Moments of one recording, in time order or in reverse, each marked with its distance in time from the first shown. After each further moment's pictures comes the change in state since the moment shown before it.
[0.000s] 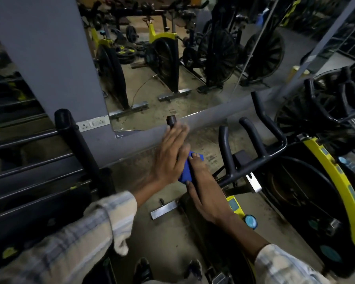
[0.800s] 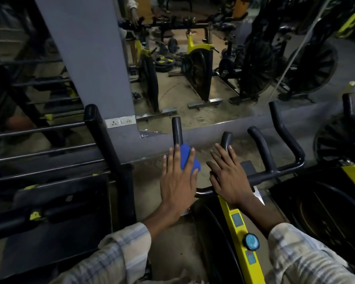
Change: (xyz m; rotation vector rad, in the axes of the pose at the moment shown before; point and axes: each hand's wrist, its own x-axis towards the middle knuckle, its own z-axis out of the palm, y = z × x) left_hand -0.058 0.069 0.062 0.703 -0.119 -0.396; right_hand 0.037 0.108 -0.057 -0.611 0.052 -0.362
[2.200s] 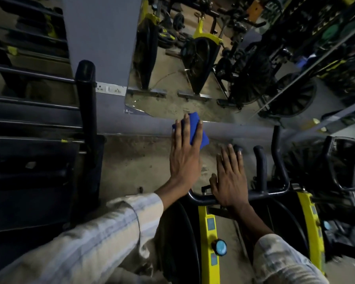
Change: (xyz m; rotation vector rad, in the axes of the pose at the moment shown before) left_hand 0.077 -0.002 0.006 -0.346 0.169 -0.172; right_hand 0.034 -0.003 -0.009 -0.314 -0.212 0.046
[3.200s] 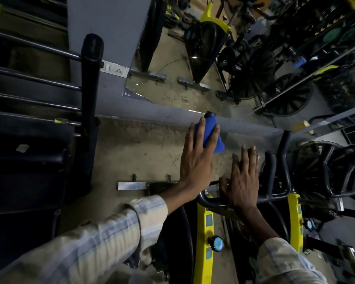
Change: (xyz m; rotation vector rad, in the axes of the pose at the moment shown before) left_hand -0.009 -0.014 -0.006 -0.281 -0.031 -0.019; right_hand 0.009 -0.005 0.001 -0.008 -0.012 0.134
